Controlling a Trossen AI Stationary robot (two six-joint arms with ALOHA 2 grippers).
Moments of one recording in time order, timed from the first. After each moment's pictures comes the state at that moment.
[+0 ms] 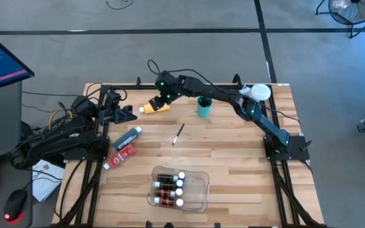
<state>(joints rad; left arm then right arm) 0.66 0.62 0.31 0.72 0.87 -1.19 -0.35 2.45 2.36 -0.73 -0.17 0.53</state>
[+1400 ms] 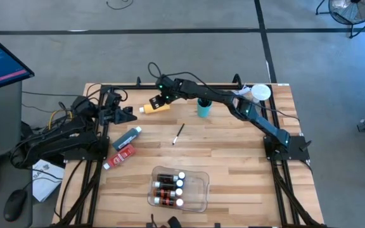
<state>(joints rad) 0.65 0.62 0.31 0.73 0.86 -1.24 -0.37 2.54 2.36 -0.67 -0.03 0.58</state>
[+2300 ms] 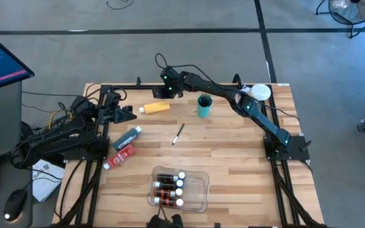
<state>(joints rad) 0.65 0.61 0.31 0.74 0.84 -1.24 -0.45 2.54 2.36 -0.64 -0.24 0.85</state>
